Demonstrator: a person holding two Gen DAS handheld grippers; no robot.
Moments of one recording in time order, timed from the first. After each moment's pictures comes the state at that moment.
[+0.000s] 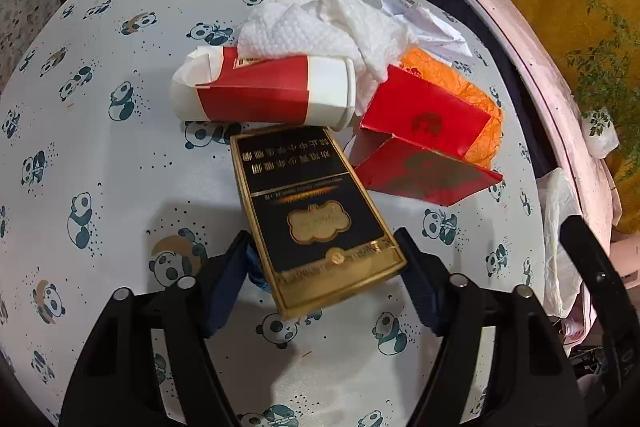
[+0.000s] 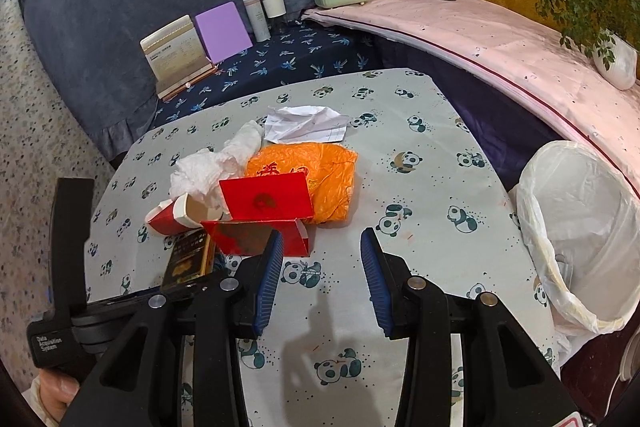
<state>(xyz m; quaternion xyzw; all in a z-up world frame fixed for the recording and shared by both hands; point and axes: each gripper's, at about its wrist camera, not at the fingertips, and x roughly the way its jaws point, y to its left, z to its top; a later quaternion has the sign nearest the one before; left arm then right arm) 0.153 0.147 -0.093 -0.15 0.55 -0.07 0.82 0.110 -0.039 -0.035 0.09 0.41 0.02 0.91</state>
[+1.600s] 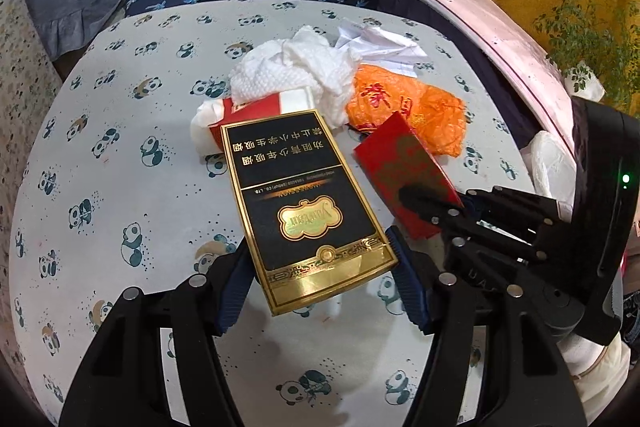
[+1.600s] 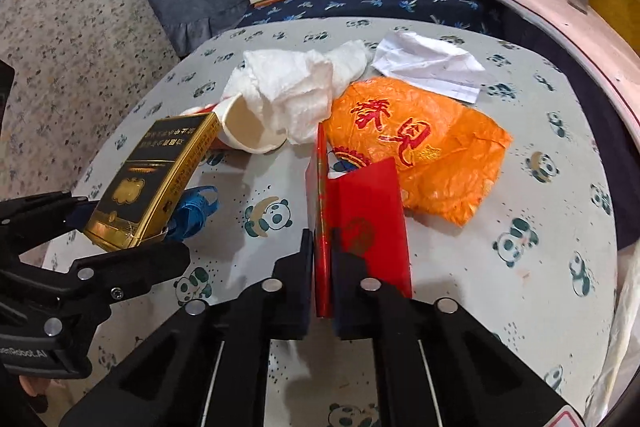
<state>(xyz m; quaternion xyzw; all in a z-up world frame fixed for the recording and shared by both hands) 0.121 0.139 -0.051 -0.06 0.51 -0.09 0.85 0.151 0.003 -0.092 -0.01 0.47 0.21 0.86</state>
